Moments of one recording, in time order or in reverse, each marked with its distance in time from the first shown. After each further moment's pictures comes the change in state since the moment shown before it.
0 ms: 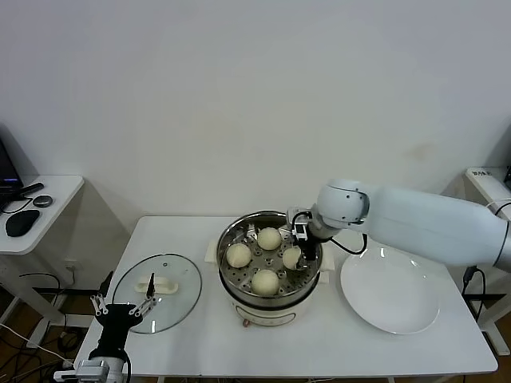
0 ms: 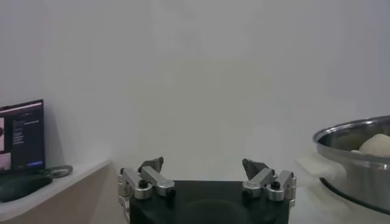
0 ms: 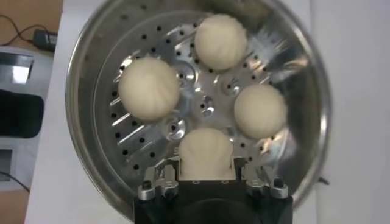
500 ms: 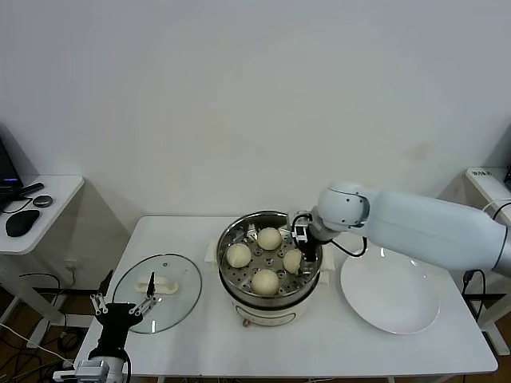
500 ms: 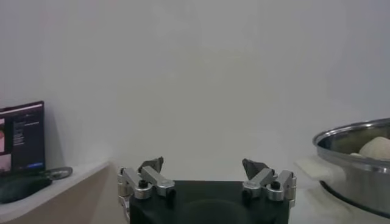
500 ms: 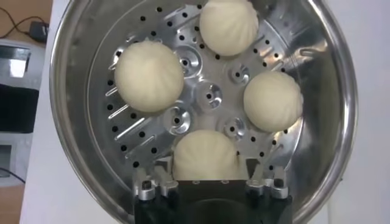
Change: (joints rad) left arm 0.002 0.001 0.000 -0.012 0.002 -0.001 0.000; right arm -0.016 -0.027 0.049 0.029 -0.004 -0.019 0.016
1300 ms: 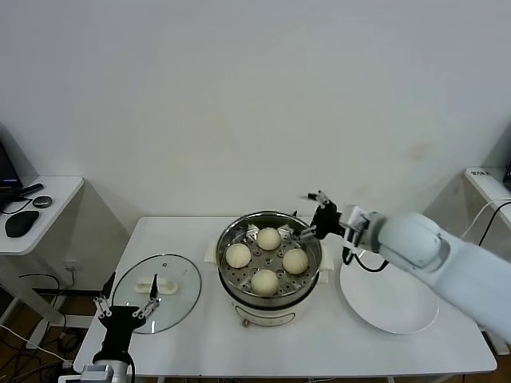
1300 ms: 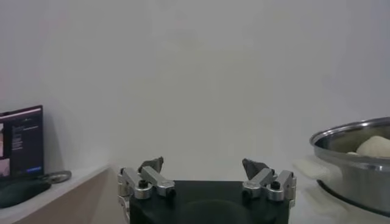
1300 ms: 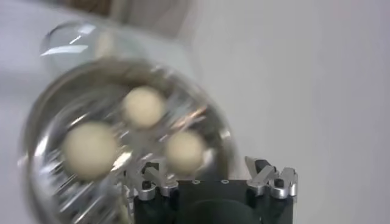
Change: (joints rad) left arm 0.009 -0.017 0.020 0.017 0.025 -0.039 -0.010; right arm -0.829 -0.253 0.913 0.316 0.003 0.395 0.608
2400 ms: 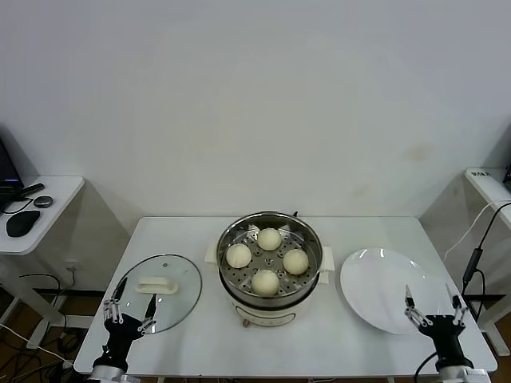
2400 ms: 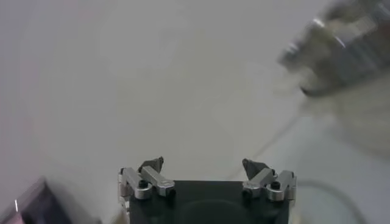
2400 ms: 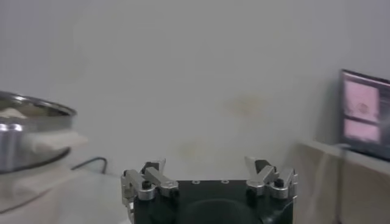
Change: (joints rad) left arm -0.031 0.098 -0.012 0.187 0.808 -0.005 -0.086; right arm -1.269 0.804 1.229 -0.011 -0.254 0.554 0.082
